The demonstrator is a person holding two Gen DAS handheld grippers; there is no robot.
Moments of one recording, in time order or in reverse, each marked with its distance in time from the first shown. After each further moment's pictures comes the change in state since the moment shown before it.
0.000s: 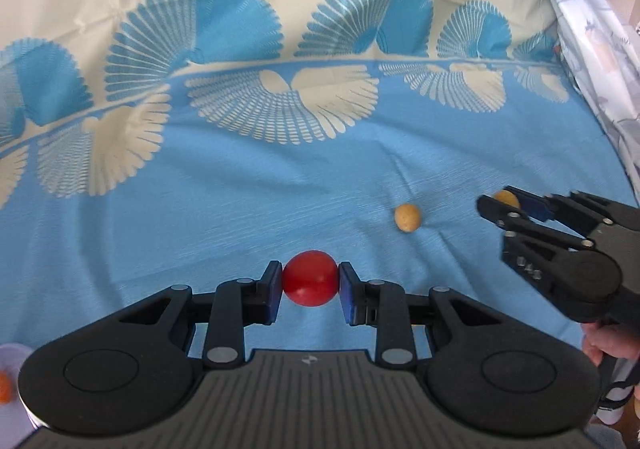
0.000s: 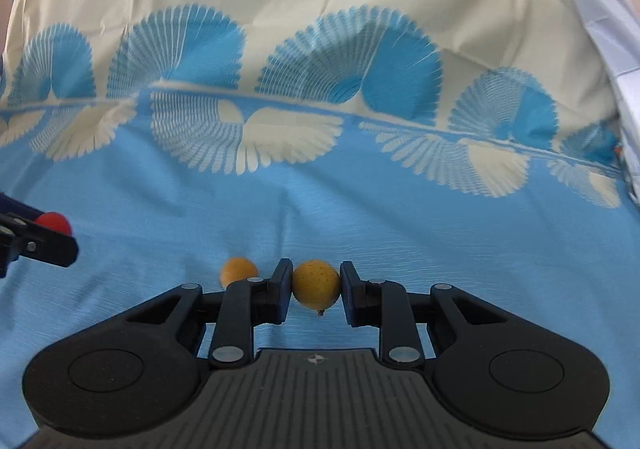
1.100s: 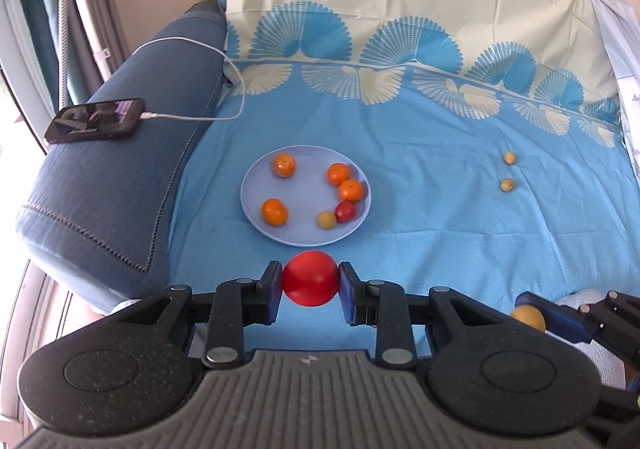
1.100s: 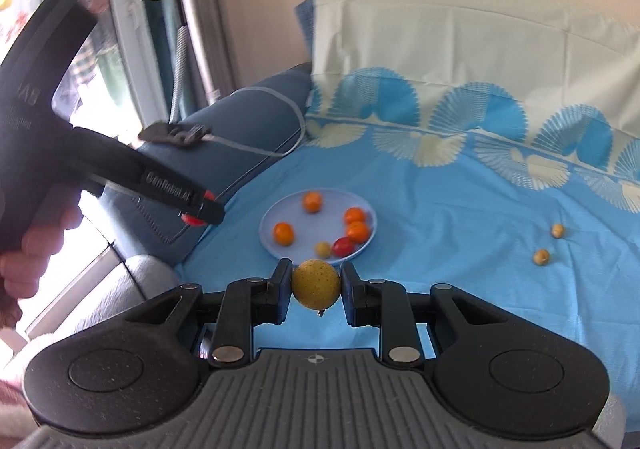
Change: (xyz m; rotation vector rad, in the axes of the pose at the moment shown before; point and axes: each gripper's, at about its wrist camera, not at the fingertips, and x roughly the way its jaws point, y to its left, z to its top) left arm -0.328 0.139 -0.226 -0.293 -0.029 0.252; right arm -0.382 0.247 -0.052 -0.157 -0.016 0.513
